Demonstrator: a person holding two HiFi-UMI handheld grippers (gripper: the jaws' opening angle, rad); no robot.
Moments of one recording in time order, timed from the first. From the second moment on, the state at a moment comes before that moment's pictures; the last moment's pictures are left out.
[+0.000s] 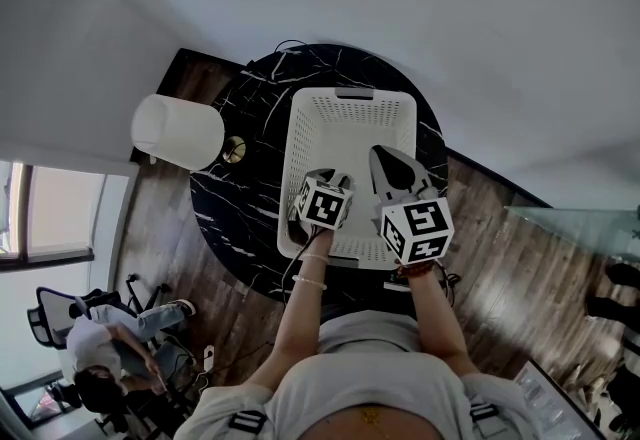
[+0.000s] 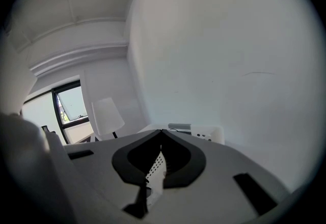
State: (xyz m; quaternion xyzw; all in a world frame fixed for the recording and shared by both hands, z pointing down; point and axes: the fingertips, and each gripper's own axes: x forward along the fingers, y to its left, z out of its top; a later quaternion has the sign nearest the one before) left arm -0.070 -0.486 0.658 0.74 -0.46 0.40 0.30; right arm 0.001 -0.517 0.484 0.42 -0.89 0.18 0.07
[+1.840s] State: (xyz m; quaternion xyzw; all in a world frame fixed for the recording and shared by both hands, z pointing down) left arm -0.066 -0.489 0.648 0.76 -0.46 0.38 0.27; right arm 0.016 -0.518 0.479 0.43 -0.88 0.20 0.05
